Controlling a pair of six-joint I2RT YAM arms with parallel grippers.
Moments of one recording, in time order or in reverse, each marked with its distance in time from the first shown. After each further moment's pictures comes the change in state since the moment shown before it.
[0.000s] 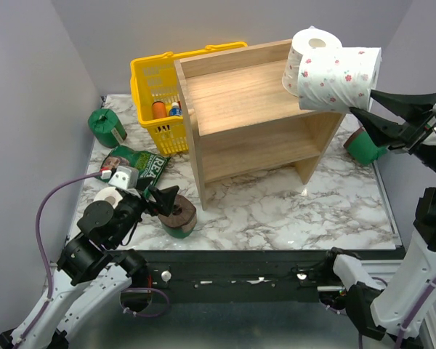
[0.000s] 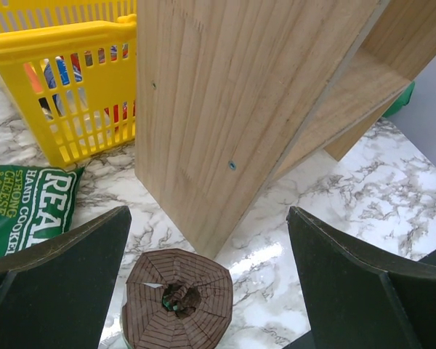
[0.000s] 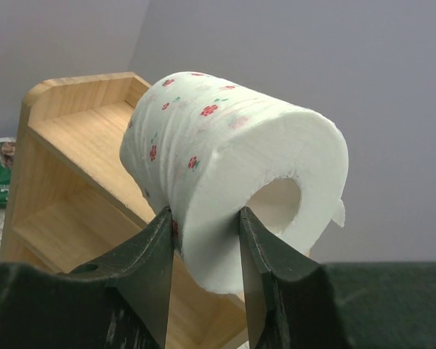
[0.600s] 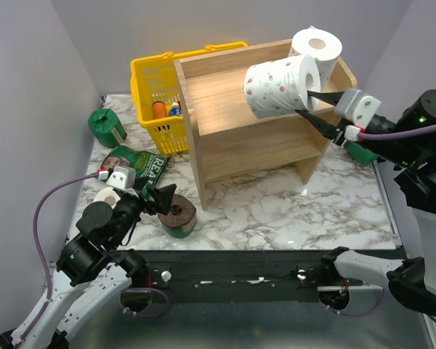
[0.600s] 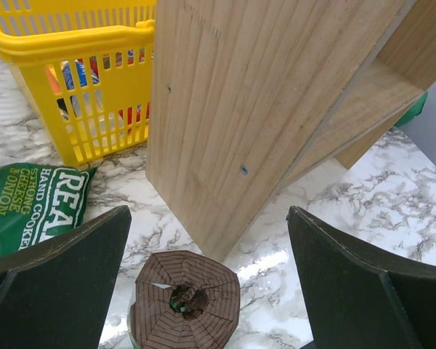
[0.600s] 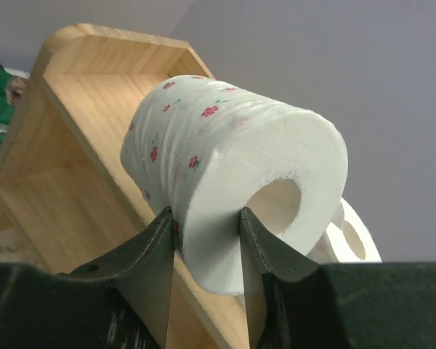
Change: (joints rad) left arm 0.000 -0.010 0.000 0.000 -0.045 0.000; right arm 0.842 0.153 0.040 -0.312 0.624 -0.611
